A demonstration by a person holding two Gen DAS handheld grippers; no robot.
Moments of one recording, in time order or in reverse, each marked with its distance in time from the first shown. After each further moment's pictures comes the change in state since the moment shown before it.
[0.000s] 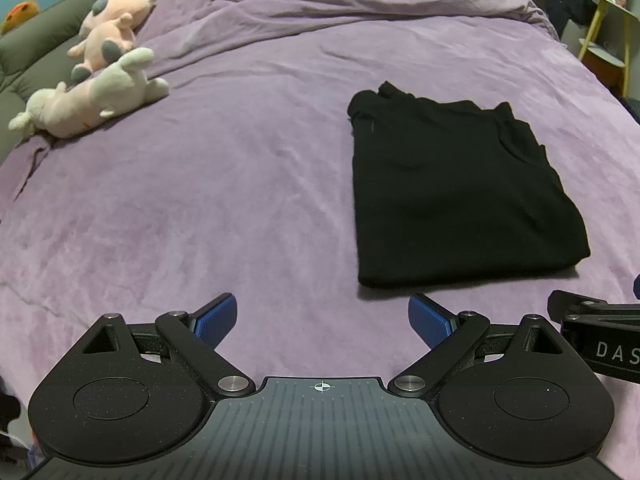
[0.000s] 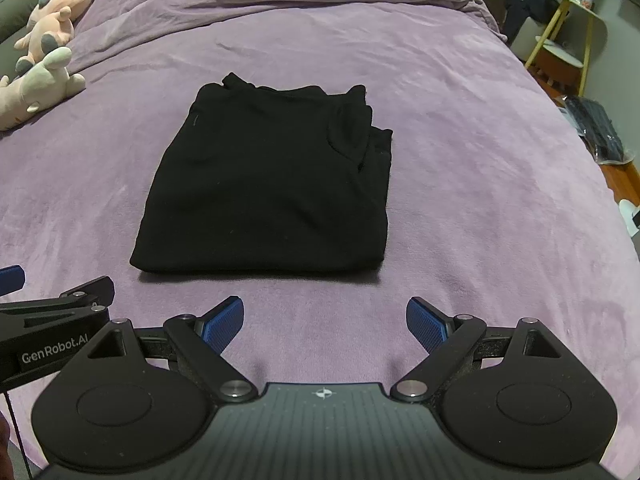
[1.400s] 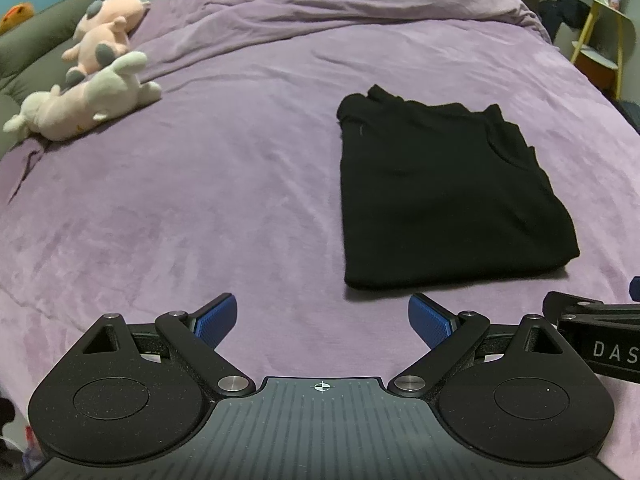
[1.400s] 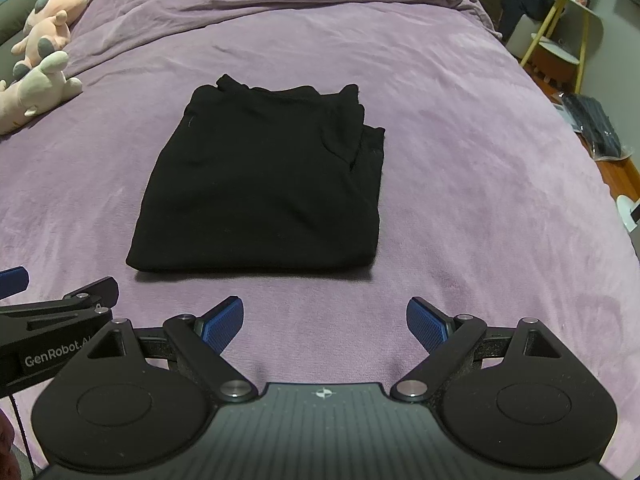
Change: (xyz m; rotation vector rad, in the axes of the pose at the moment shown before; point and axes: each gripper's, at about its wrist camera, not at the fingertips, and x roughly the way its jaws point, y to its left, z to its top) left arm -0.001 -0.004 -0.001 0.005 -0.012 -0.019; right arm -0.003 -0.005 -0.003 0.017 -0.002 -0.003
